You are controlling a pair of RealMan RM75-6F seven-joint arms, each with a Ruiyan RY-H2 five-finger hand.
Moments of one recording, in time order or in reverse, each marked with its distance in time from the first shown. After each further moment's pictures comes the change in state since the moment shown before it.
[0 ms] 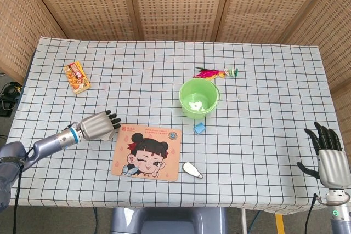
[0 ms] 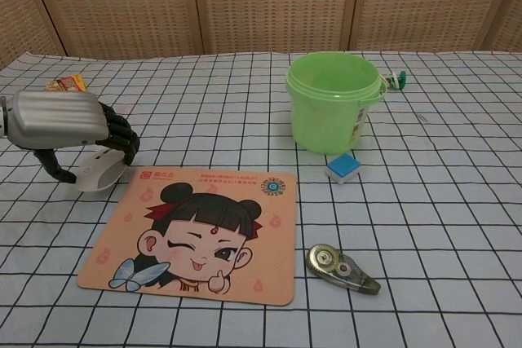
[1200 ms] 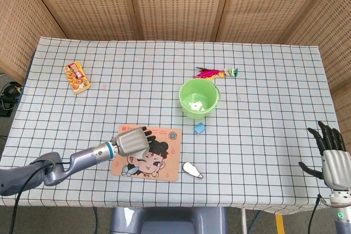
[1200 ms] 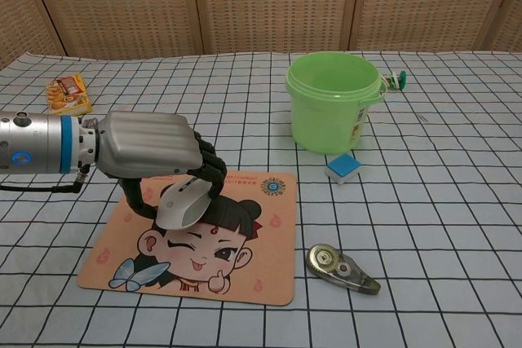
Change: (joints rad) left arm -0.161 0.119 -0.165 -0.729 -0.140 -0.329 0.417; right arm -0.009 0.030 0.001 -0.018 -0.015 0.024 0.059
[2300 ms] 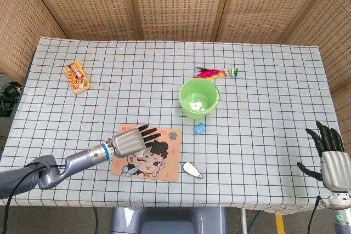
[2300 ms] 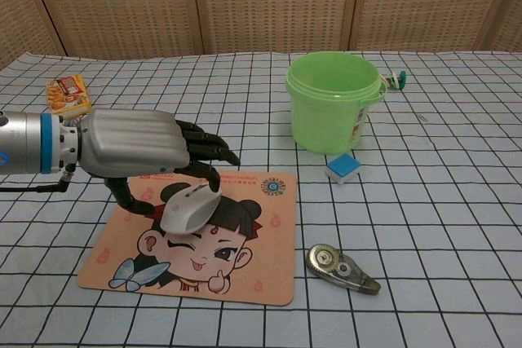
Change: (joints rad) left arm 0.032 0.045 0.002 -0.054 0.000 0.021 0.050; right arm -0.006 -0.006 -0.007 -0.003 -0.036 0.040 -0.001
